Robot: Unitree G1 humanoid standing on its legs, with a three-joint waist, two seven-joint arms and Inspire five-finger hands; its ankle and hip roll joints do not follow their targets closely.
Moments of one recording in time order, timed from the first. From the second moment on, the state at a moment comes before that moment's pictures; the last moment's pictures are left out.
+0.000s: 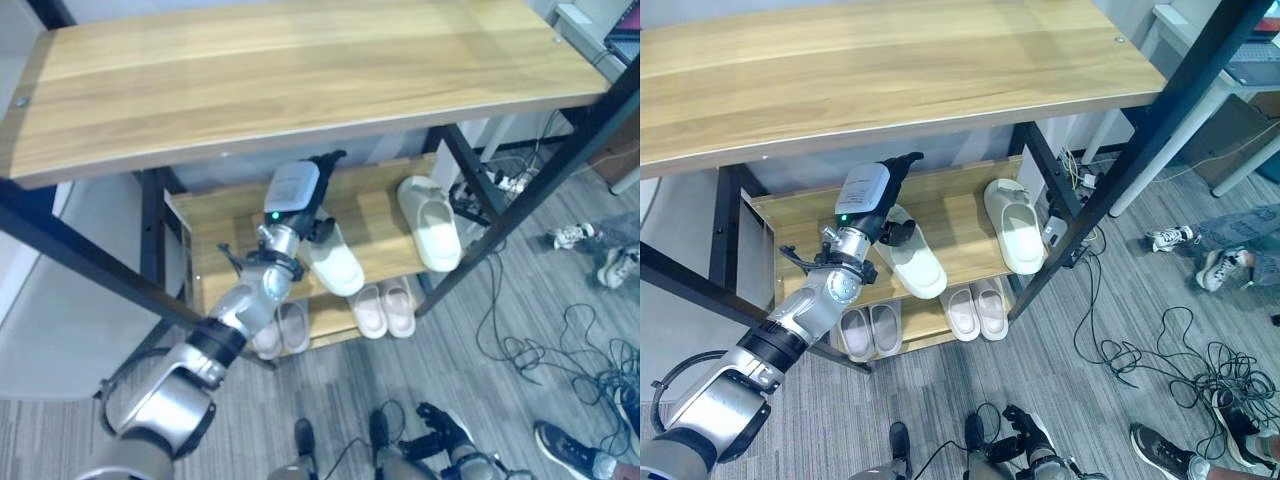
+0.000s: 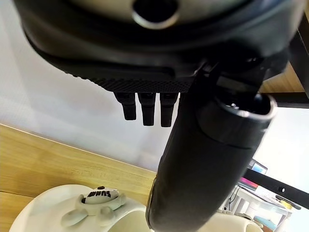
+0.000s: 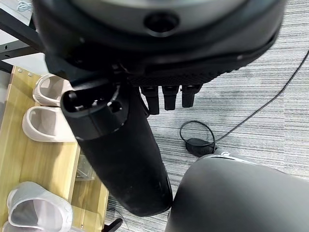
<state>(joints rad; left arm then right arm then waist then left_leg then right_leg) -0.77 0.44 -0.53 0.46 0.52 0.04 0.37 -0.01 -0.25 0.39 1.02 0.10 -0.17 -0.12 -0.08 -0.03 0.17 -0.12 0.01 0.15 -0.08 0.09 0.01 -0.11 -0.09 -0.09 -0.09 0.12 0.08</state>
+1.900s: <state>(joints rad) -0.77 0.40 -0.63 0.40 0.55 -0.04 0.41 -0.02 -0.25 0.41 0.98 0.10 -0.20 -0.15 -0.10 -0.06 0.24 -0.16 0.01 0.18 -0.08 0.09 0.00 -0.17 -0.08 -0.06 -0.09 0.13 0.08</state>
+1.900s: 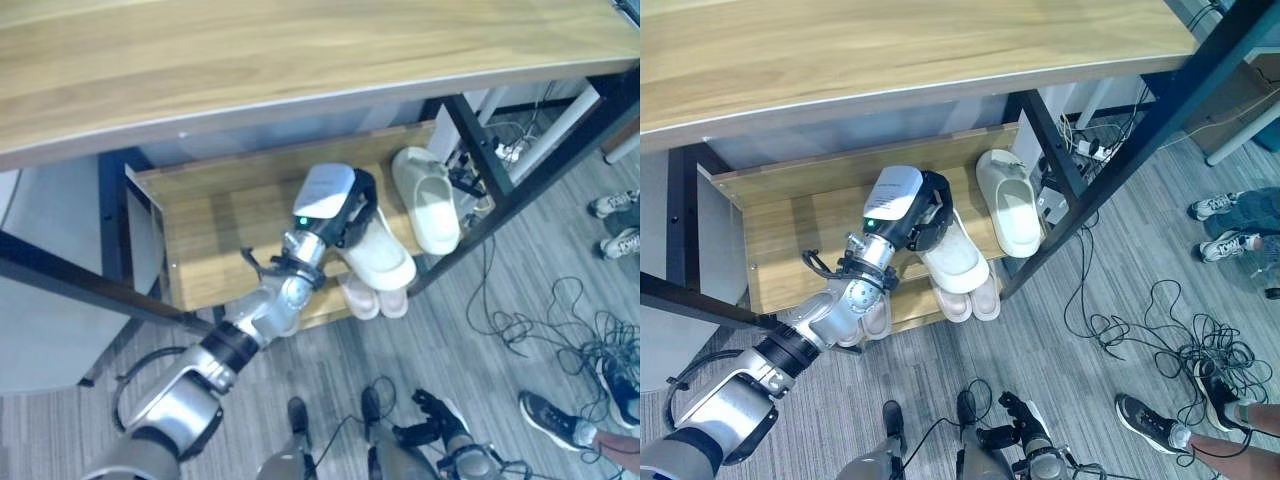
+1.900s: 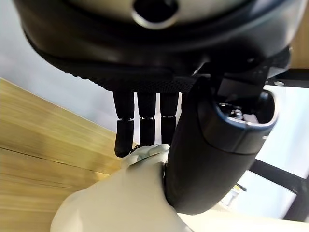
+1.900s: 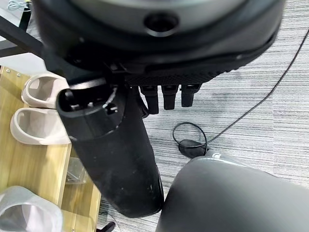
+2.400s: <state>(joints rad) -0.97 0.39 -0.74 0.51 0.57 -0.04 0.45 -0.03 -0.28 0.42 0.93 0.10 -0.23 -0.15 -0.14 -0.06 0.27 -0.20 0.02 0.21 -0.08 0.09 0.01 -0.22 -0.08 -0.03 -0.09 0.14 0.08</state>
